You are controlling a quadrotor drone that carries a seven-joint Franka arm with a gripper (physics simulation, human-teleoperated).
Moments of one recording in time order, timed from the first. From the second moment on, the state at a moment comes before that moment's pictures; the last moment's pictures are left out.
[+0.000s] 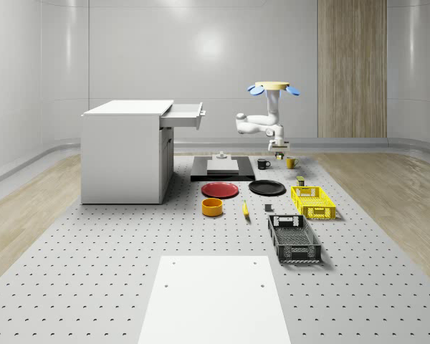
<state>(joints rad) -1.19 -1.50 1.35 -2.87 -1.80 1.57 1.71</state>
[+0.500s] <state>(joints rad) -1.19 -1.51 1.35 -2.87 -1.80 1.58 1.71</state>
